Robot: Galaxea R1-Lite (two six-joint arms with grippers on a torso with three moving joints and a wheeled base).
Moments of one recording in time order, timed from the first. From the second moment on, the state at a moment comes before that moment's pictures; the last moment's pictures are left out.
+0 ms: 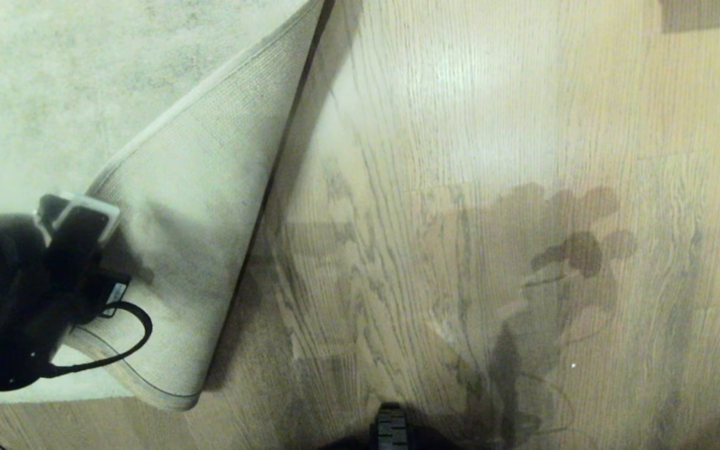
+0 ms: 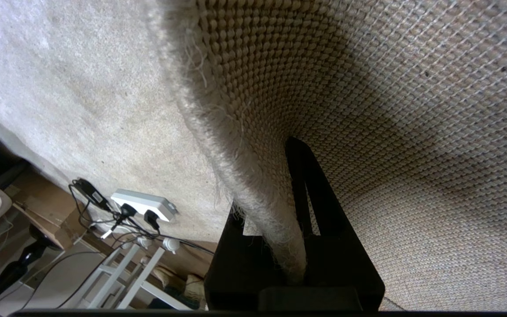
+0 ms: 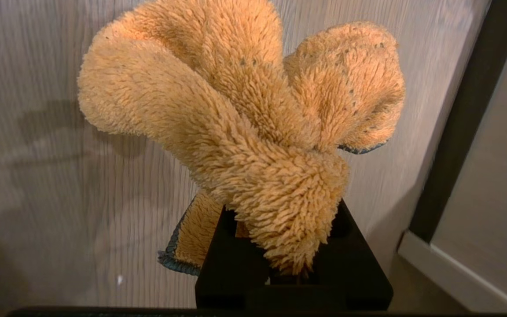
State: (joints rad) left arm -0.08 1.47 -0.46 -0.76 0.55 0.50; right arm -0.05 0.99 -0.03 -1.09 -0.31 -0.37
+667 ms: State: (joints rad) left arm -0.08 1.48 -0.46 -0.76 0.55 0.50; right arm -0.02 0.29 -0.01 -0.30 -0.25 -0.35
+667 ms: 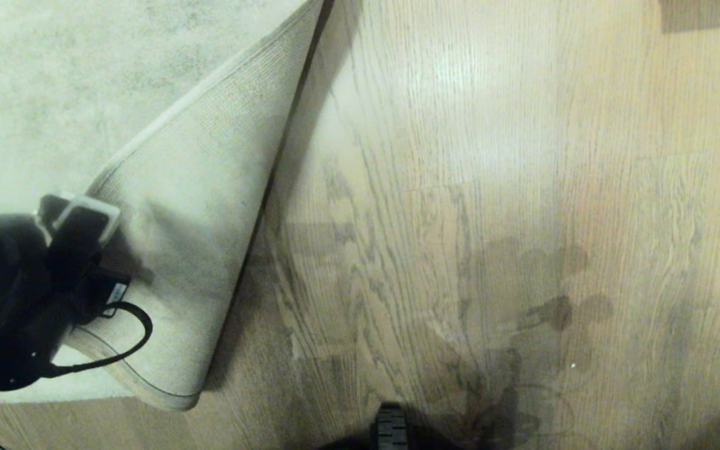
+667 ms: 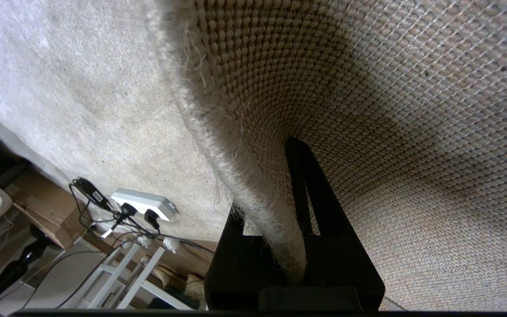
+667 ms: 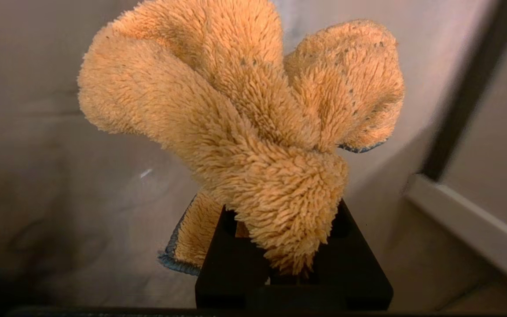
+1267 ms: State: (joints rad) left arm -0.08 1.47 -0.45 -0.76 0.55 0.50; right arm 0.01 0.01 -0.02 0.04 -0.01 0.02
